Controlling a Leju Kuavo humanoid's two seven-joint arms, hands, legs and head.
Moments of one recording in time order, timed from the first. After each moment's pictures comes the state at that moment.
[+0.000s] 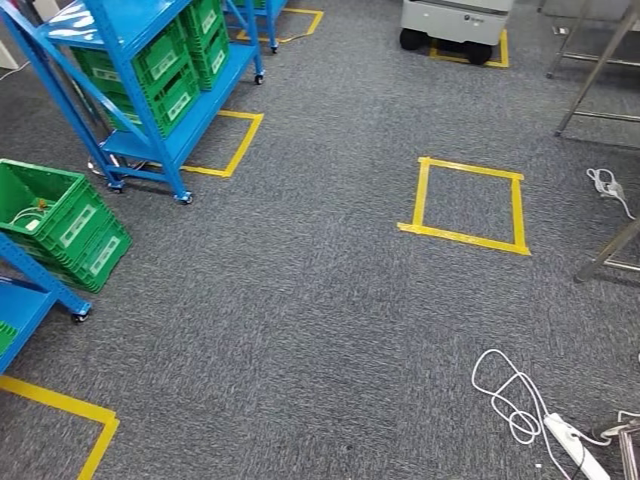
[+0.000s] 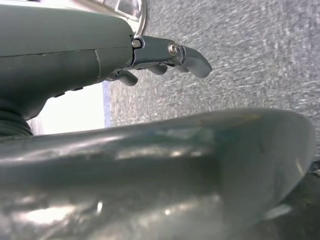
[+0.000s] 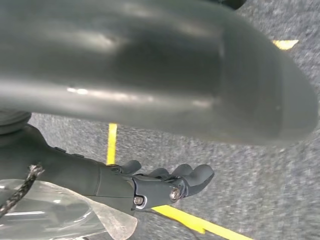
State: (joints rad) left arm -0.01 -0.19 0.28 -0.20 -0.67 0.29 0.23; right arm -0.07 0.22 -1.14 -0.22 1.30 -0.35 -0.15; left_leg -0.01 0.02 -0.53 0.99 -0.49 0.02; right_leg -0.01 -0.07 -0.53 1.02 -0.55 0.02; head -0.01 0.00
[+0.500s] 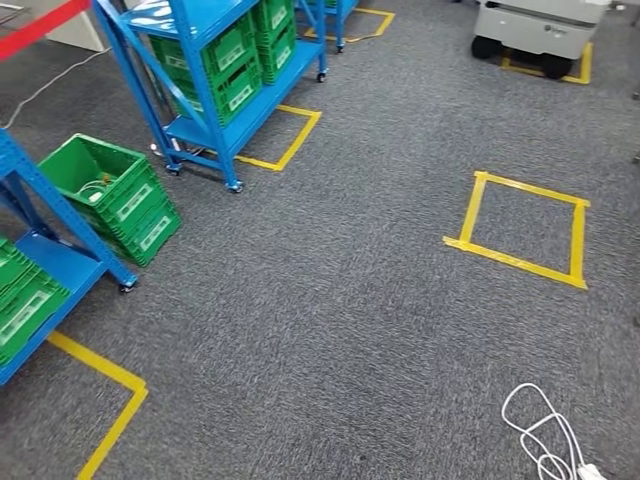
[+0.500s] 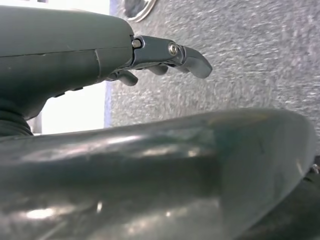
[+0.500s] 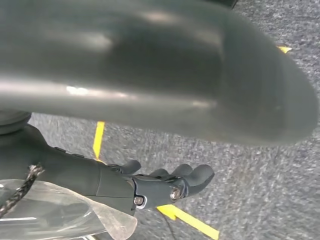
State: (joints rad) left arm -0.01 -0.19 0.28 -0.20 -0.67 0.30 0.23; right arm -0.06 0.21 -1.14 -0.22 1.30 -0.34 -0.15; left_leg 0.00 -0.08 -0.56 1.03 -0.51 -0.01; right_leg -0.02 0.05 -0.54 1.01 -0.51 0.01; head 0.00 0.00
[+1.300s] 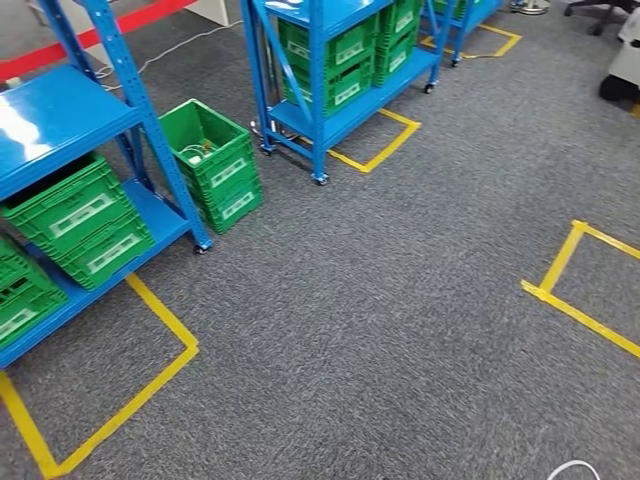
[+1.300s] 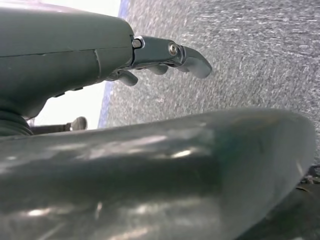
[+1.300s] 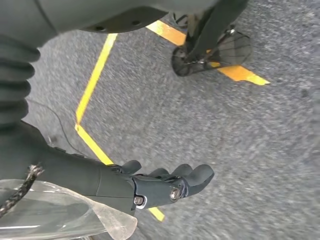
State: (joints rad) left arm -0.01 -0.20 0.29 -0.20 -0.67 0.32 0.21; right arm -0.06 0.21 -1.14 -0.22 1.31 -0.32 -0.15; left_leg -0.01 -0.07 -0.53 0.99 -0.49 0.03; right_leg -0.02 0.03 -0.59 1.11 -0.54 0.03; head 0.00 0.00
